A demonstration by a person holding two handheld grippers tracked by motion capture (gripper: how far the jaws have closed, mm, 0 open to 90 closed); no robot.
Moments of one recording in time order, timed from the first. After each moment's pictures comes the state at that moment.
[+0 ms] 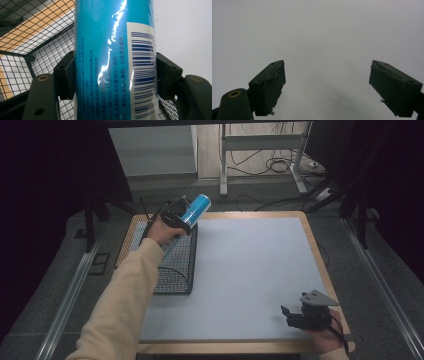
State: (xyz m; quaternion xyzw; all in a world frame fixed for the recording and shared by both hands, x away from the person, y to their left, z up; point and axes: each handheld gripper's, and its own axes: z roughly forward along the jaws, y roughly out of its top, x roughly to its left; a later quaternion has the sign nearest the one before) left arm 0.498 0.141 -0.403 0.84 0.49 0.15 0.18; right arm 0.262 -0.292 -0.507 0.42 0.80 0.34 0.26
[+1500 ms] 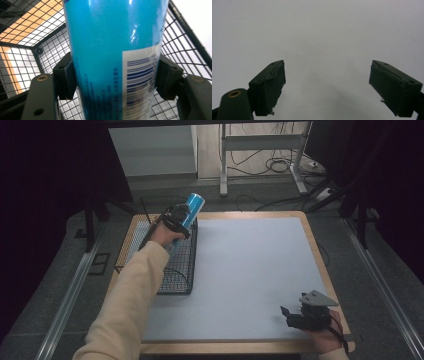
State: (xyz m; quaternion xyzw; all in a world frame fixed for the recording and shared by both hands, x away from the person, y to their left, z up) left arm 0.517 0.144 -0.440 0.84 0.50 0.18 0.11; right arm 0.262 -0.291 -0.507 0.41 0.80 0.34 0.26
